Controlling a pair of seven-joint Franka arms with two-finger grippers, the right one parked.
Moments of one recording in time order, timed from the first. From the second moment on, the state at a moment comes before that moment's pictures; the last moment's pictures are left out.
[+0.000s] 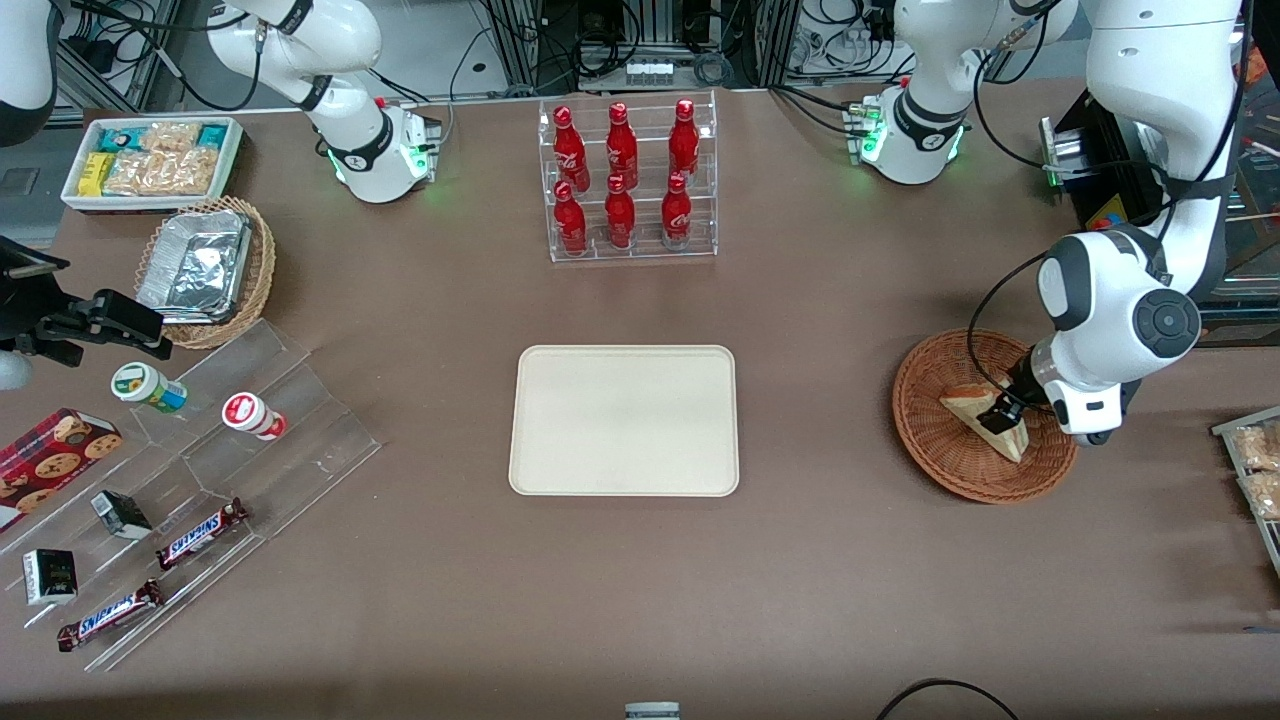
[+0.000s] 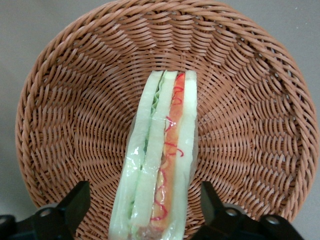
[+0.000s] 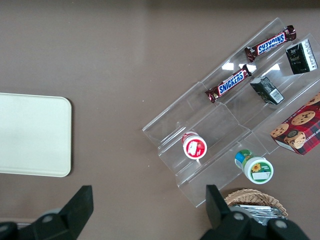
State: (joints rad) arm -0.09 0.28 0.13 -2.16 -0.06 2.34 -0.82
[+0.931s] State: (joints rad) arm -0.23 0.15 0.12 -1.95 -0.05 1.94 -0.81
